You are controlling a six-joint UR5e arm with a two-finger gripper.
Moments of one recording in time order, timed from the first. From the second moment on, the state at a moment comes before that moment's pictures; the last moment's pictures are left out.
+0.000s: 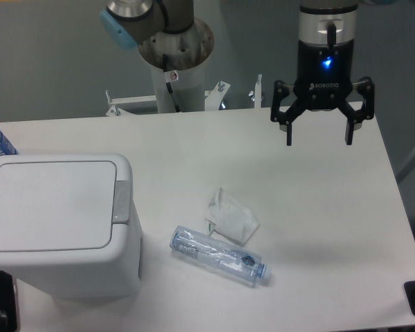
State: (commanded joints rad) arm 2.70 -1.67 -1.50 -1.08 1.30 0.77
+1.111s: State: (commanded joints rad) arm 2.55 -1.73 -1.48 -1.08 1.29 0.53
